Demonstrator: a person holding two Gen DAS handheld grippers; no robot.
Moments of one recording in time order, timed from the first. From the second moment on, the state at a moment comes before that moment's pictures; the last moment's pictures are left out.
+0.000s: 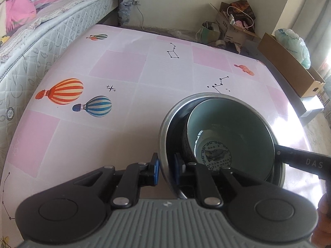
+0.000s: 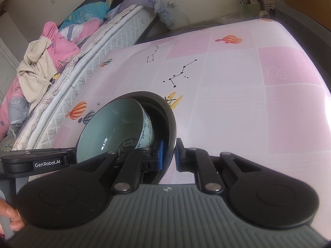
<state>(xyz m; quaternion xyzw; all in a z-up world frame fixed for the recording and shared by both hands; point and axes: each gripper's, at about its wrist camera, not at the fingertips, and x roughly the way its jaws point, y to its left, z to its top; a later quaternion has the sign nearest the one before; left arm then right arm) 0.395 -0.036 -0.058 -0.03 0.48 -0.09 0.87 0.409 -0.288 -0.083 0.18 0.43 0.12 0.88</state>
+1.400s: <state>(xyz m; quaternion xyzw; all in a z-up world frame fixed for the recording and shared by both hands) 0.400 -0.039 -0.049 -0.05 0.45 -0.09 0.89 0.414 -0.292 -0.078 0.17 0.42 0.09 0.89</state>
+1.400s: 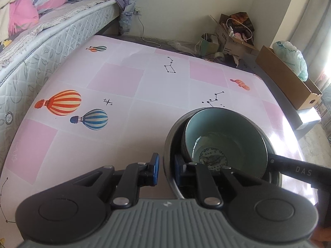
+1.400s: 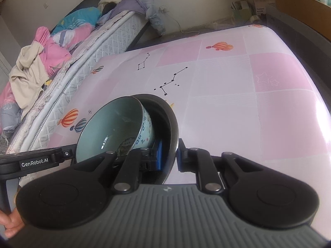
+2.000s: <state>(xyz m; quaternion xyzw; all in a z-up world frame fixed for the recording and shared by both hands) 0.395 -0.052 -0.054 -0.02 0.44 -0.08 0.90 0.415 -0.279 -0.075 0.11 0.39 0.08 0.91</state>
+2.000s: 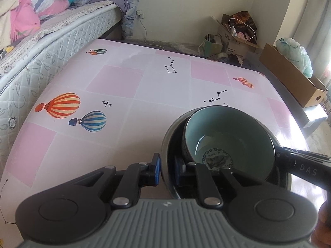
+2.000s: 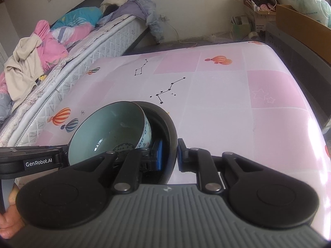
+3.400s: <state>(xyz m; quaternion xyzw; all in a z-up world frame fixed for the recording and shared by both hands) 0.354 -0.044 -0.005 -0.03 0.39 -0.09 0.92 0.374 -0.271 -0.020 0.06 0.33 0.08 0.94</state>
